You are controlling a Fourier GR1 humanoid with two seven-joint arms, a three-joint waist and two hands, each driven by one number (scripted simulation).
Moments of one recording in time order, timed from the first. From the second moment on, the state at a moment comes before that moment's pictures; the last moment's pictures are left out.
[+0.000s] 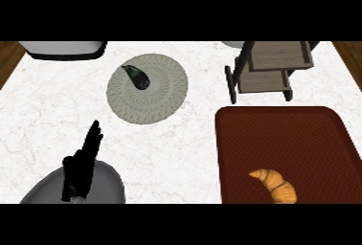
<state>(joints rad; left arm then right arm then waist) 0.02 0.35 -0.37 -1.40 0.26 0.45 -0.06 0.52 -0.90 0.06 -2.40 0.17 -0.20 0.81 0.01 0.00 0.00</state>
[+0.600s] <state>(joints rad) 0.03 0.35 -0.36 -1.43 0.24 0.43 -0.01 0.26 -0.82 0.39 -2.28 0.45 -0.08 1.07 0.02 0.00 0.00</state>
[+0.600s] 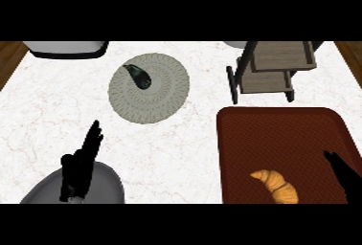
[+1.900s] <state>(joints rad) 0.03 0.30 -0.30 -1.40 0.18 0.39 -0.02 0.06 -0.58 0.49 -2.01 0.46 0.14 1.12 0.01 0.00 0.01</state>
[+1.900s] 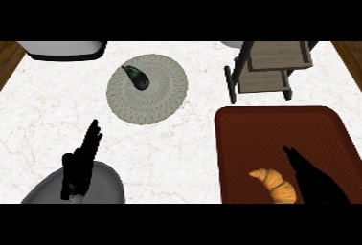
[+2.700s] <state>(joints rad) 0.06 0.27 -0.27 -1.42 0.14 0.37 -0.02 0.07 -0.48 0.45 -1.86 0.45 0.19 1.08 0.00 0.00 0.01</state>
